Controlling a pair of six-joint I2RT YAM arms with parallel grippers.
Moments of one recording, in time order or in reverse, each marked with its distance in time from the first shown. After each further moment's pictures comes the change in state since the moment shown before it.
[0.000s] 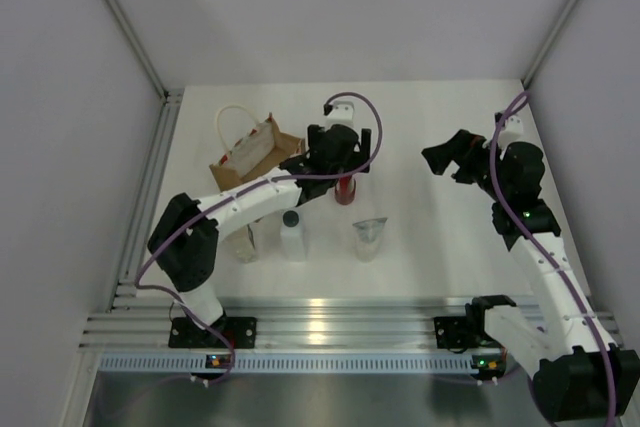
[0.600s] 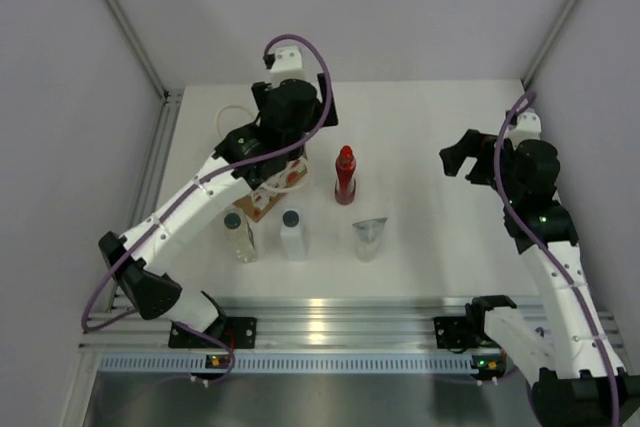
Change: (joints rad) left arm 0.022 -0.240 0.357 -0.390 -0.184 -0.004; right arm -0.006 -0.050 0.107 -0.208 0.154 -0.158
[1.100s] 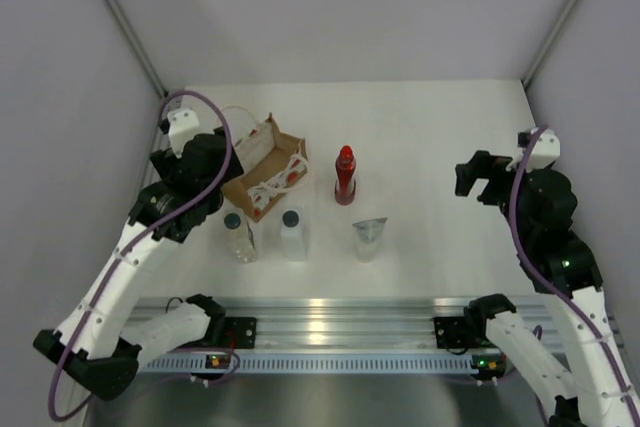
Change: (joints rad) left arm 0.280 -0.466 -0.375 -0.385 -0.120 -0.145; right arm 0.154 -0.203 0.073 -0.231 0.307 -0.097
